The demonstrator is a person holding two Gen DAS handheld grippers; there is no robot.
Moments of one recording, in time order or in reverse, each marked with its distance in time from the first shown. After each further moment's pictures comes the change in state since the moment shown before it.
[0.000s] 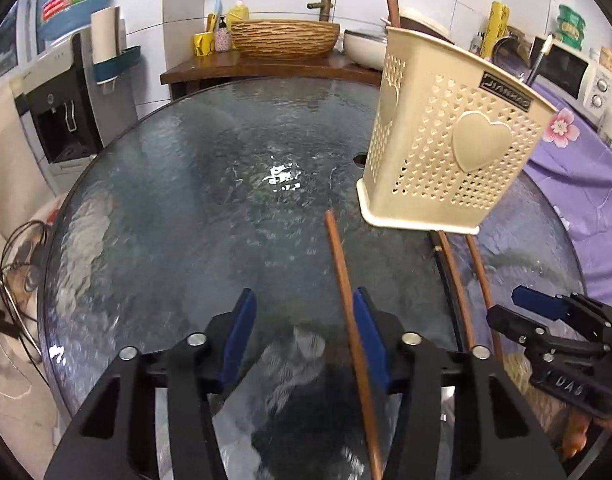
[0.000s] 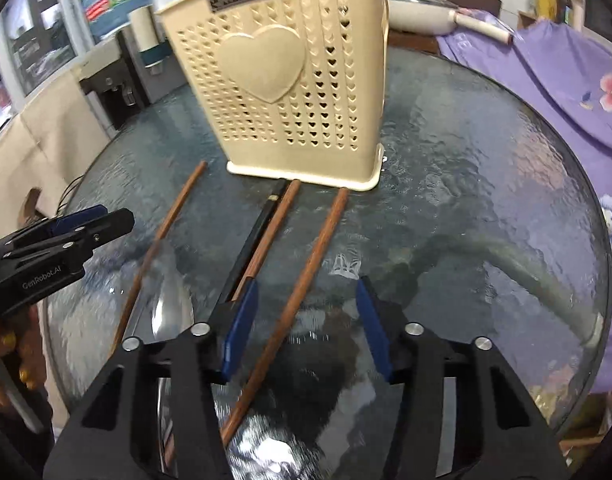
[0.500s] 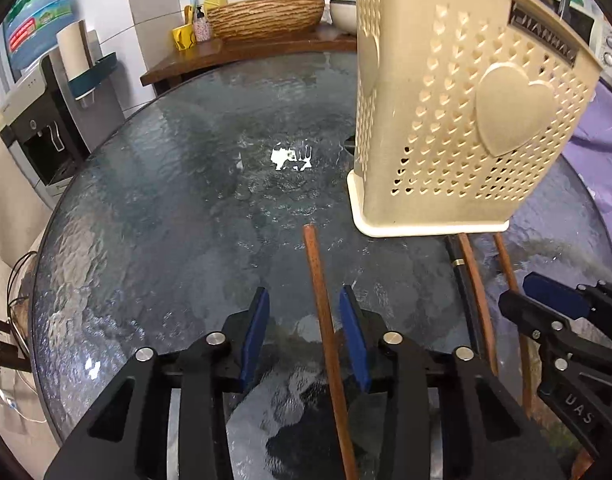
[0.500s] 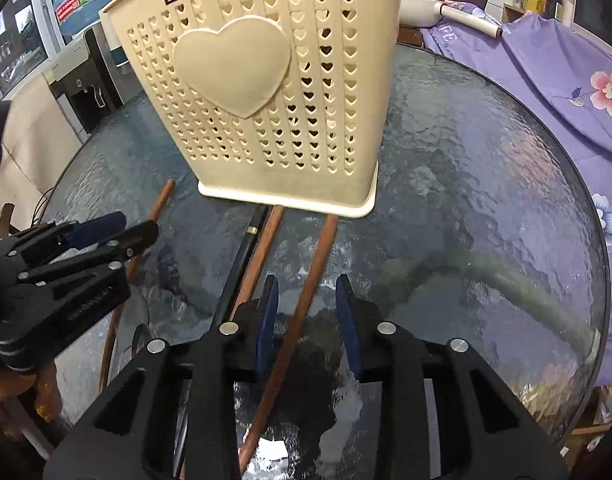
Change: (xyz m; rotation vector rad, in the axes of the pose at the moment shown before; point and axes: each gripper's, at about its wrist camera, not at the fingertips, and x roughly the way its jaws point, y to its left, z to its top) left arm 0.051 -0.025 0.021 0.094 0.086 0.066; right arm 0.023 0.010 0.026 0.014 0.030 -0.066
